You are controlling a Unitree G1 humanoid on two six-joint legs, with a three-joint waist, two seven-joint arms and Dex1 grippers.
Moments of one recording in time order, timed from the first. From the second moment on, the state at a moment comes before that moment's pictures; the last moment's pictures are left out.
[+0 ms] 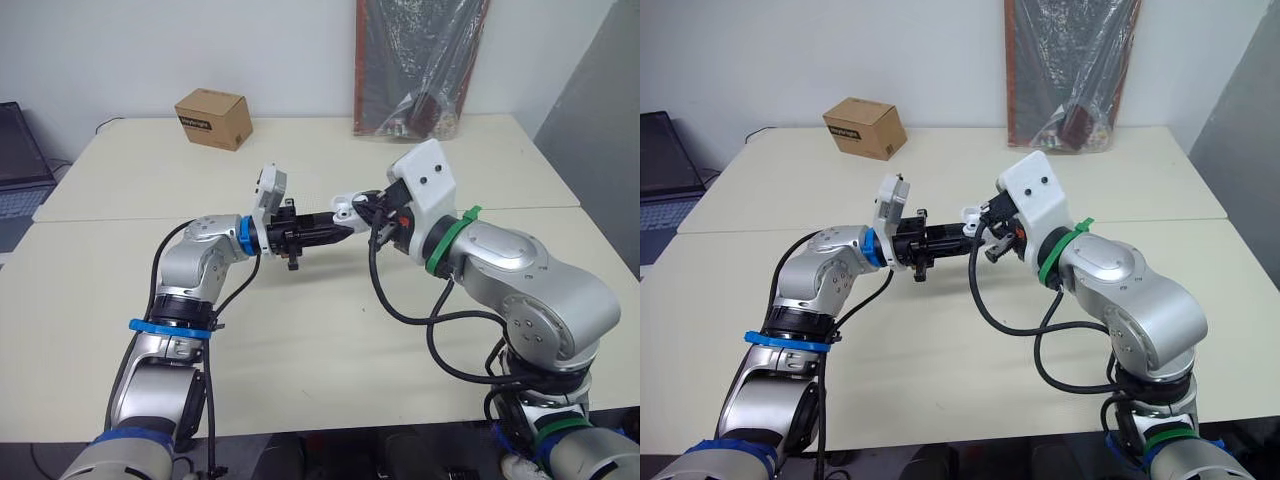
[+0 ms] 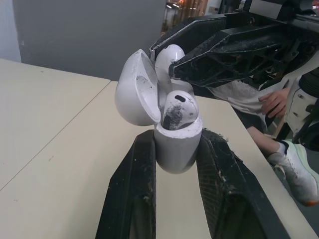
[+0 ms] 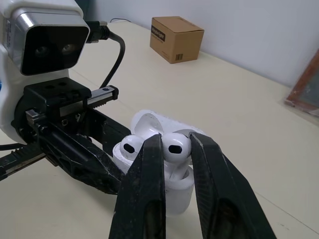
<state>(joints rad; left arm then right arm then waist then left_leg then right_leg) -0.78 0.42 -0.02 0.32 -0.51 0.41 -1.30 -0.76 -0.27 0.09 -0.73 0.36 1.36 0.25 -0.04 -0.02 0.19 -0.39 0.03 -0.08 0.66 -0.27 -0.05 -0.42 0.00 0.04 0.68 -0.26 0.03</state>
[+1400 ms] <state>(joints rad) -0.75 0.48 0.01 0.24 -0.53 0.41 -1.36 -0.86 -0.42 -0.24 -0.60 0.68 1.32 0.48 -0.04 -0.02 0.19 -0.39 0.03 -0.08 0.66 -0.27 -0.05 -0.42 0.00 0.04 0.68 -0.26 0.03</state>
